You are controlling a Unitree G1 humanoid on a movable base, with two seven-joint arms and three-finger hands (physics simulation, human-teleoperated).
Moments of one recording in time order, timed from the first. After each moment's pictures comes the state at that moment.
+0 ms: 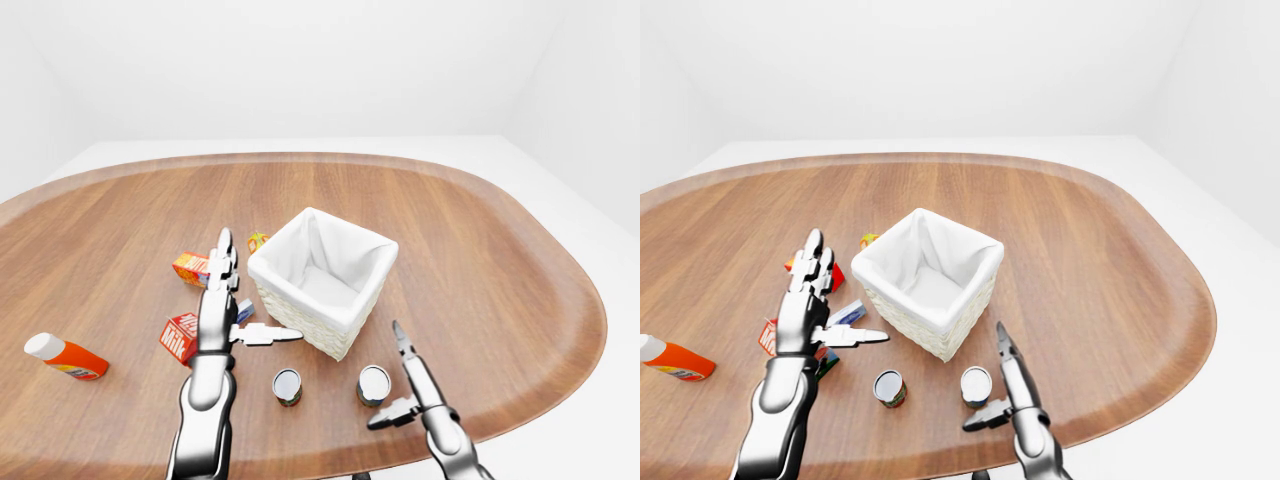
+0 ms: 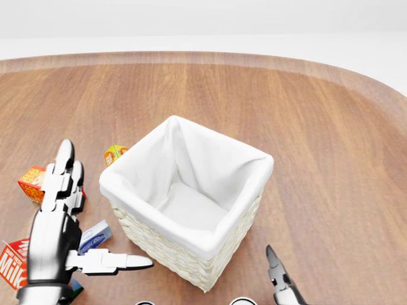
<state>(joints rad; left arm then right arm) 0.09 0.01 0.03 -0.24 0.10 -0.08 -0.03 0.24 -0.05 0.08 0.23 -0.47 -0.09 -0.02</state>
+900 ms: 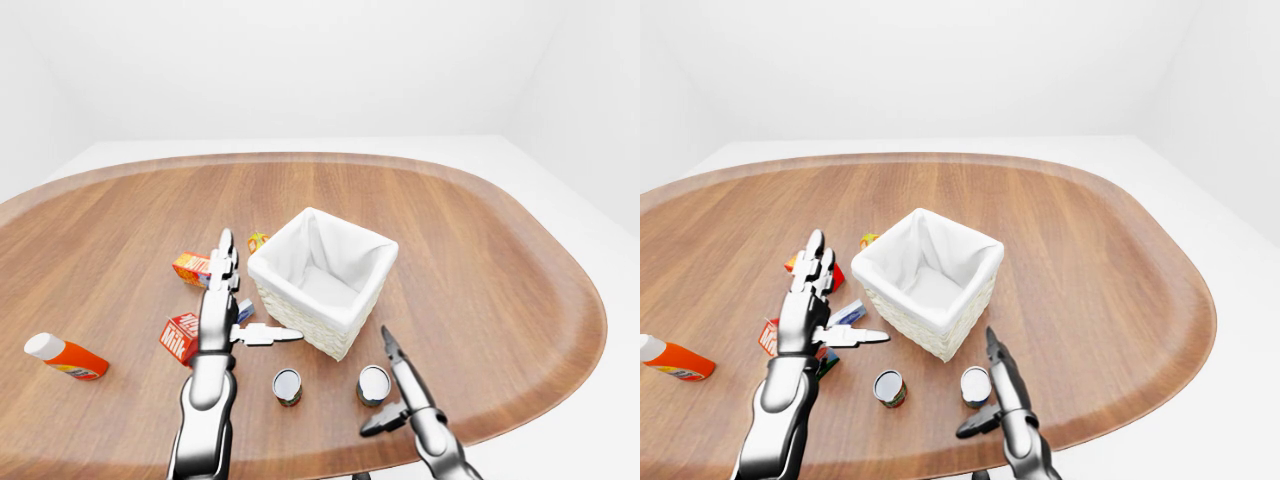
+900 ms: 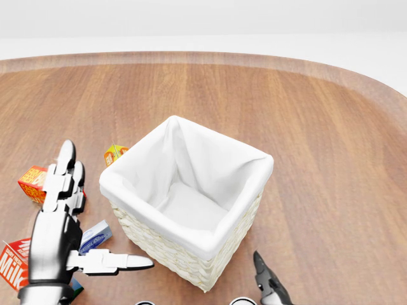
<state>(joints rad) 0.09 0.01 0.02 -0.23 0.11 -0.09 -0.03 0.21 -0.05 0.15 0.31 -0.53 -0.09 -0.07</state>
